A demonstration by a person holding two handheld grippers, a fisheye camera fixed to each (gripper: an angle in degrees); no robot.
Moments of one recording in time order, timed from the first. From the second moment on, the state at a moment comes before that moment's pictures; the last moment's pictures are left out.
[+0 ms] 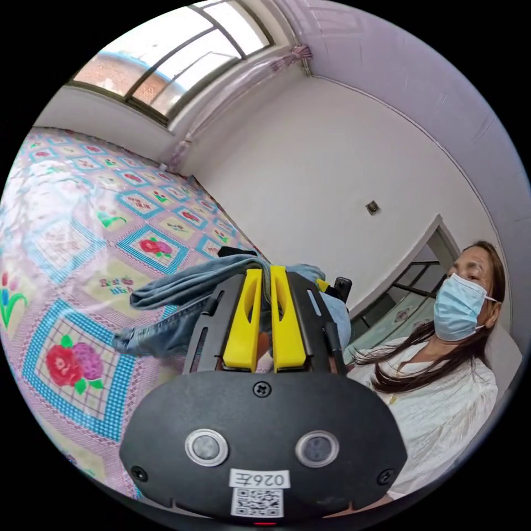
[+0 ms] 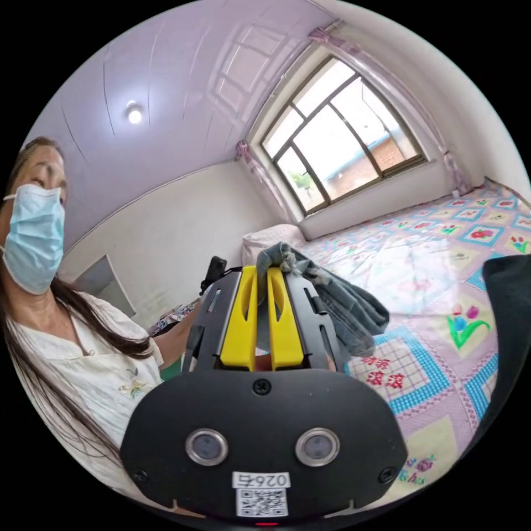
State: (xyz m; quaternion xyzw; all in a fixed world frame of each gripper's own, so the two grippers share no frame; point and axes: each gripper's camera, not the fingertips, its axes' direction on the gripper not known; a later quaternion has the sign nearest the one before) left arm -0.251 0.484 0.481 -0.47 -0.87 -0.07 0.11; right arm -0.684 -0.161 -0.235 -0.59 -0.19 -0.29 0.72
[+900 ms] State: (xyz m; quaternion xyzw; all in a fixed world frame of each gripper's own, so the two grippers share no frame) left arm -0.056 0.288 0.745 -0.19 -0.97 -0.12 0.01; right arm -0.533 0.268 -0.264 -0.73 0.08 -0.30 0.61
